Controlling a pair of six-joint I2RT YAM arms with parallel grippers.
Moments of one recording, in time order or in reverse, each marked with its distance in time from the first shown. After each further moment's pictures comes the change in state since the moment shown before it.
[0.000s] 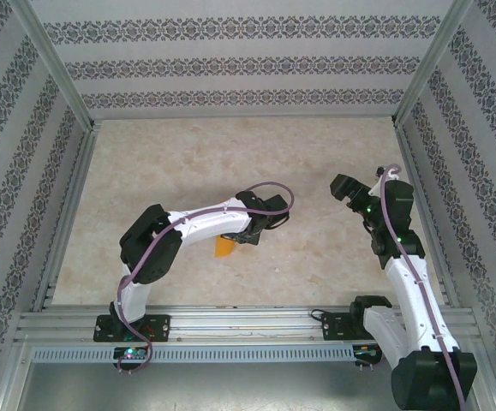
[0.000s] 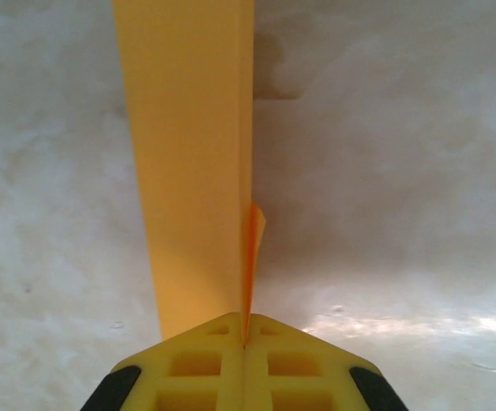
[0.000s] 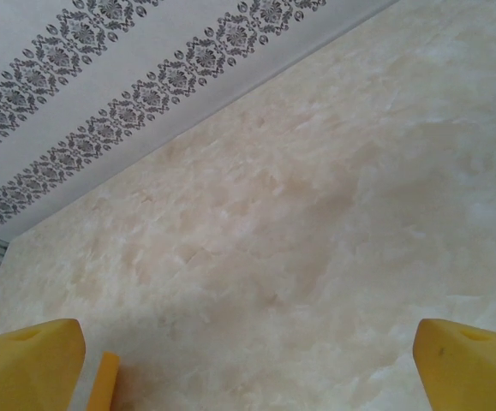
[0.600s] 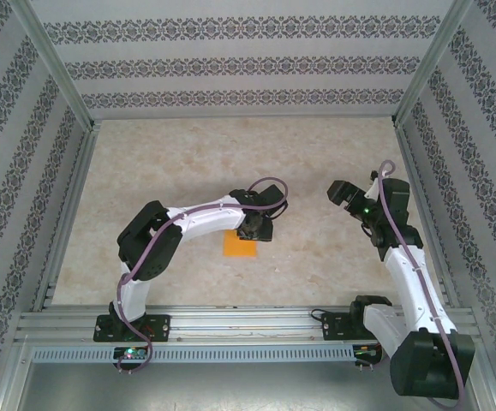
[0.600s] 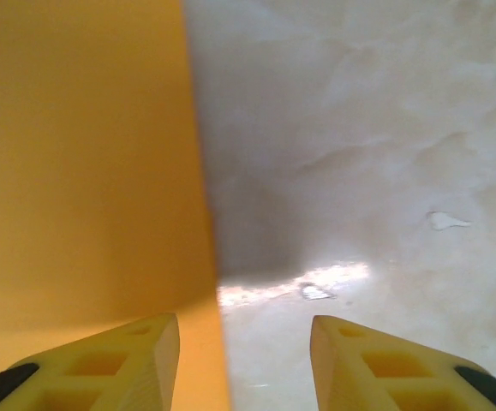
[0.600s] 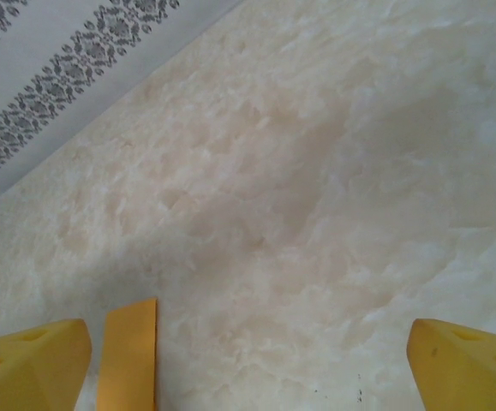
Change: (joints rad) left arm 0.060 -0.003 -0.077 0.343 0.352 -0.016; right arm -0.026 0.102 0.011 -0.079 -0.098 -0.007
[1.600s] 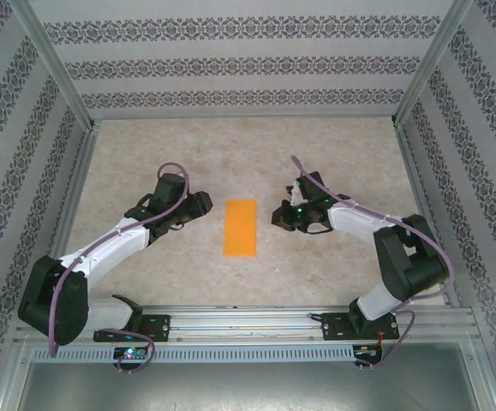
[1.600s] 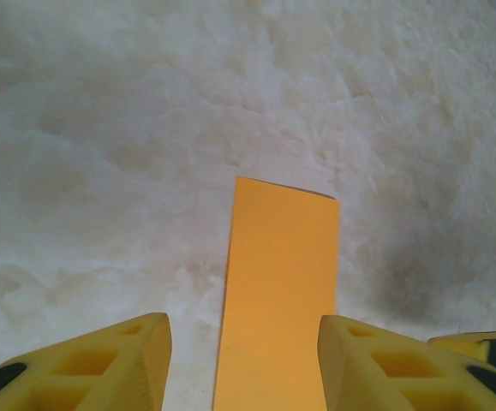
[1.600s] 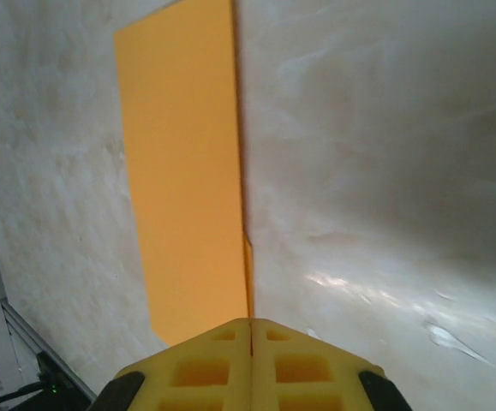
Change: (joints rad) left arm 0.466 -0.714 -0.700 0.523 0.129 0.047; right arm 0.504 0.665 0.195 0.043 -0.174 0.171
